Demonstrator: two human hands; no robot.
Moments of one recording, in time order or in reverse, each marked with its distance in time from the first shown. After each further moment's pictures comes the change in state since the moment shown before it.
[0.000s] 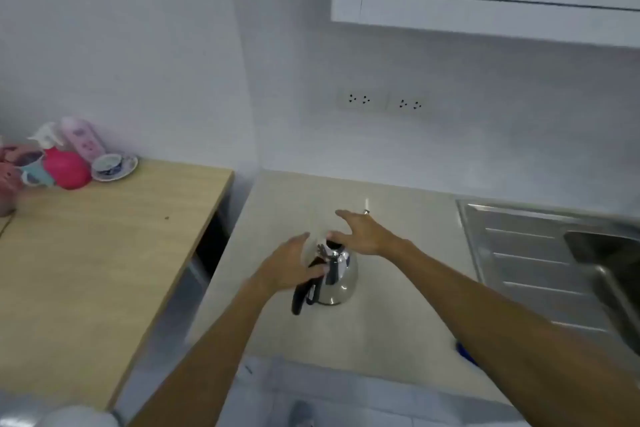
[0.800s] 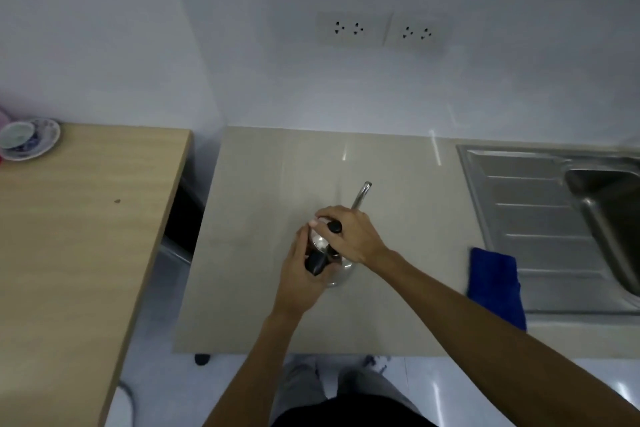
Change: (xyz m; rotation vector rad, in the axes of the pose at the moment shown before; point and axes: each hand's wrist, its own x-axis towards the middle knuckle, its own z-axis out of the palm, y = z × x) left_hand 0.042 -0.046 0.079 -0.488 0.160 0.055; right_hand 0.055 0.025 0.070 0.163 0.389 0.012
